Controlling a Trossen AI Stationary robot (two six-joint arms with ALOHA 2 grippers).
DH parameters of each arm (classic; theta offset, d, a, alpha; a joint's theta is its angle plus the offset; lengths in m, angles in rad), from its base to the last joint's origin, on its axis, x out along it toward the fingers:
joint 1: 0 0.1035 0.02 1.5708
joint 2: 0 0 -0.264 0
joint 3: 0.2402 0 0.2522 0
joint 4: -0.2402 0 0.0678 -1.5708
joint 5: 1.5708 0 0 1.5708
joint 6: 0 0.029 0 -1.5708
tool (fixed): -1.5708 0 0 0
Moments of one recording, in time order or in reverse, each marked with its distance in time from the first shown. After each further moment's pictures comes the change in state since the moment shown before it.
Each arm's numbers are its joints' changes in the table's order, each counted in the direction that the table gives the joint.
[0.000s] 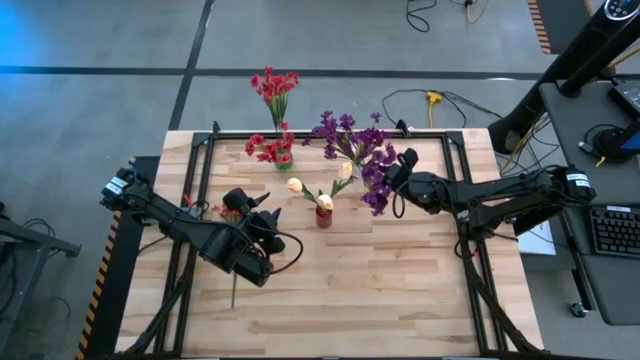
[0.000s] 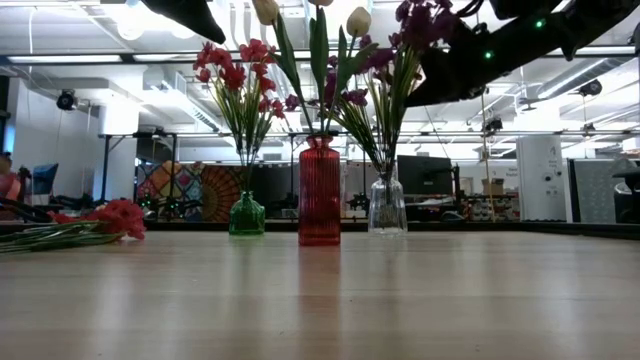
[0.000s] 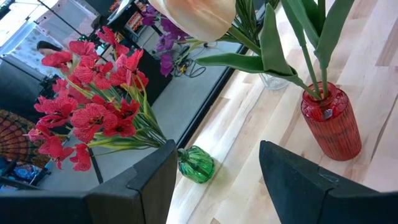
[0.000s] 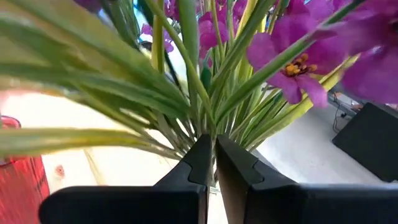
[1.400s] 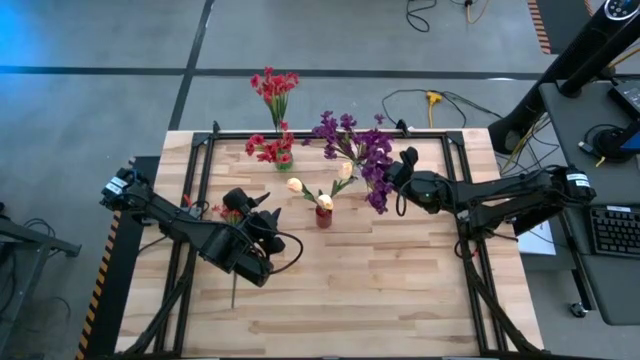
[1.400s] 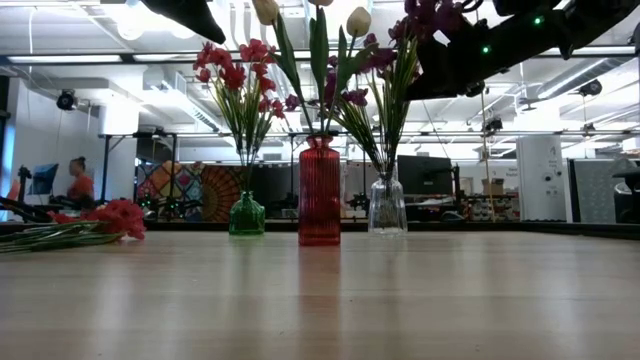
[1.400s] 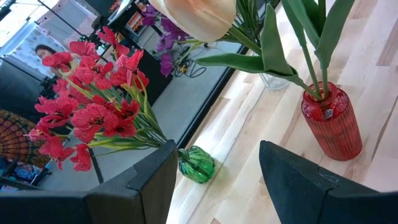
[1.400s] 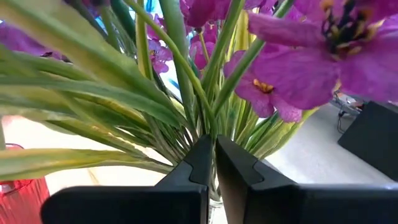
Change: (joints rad) left arm 0.000 0.000 0.000 -0.002 0.002 0.000; right arm 0.001 0.000 0.001 0.054 -0.004 0.027
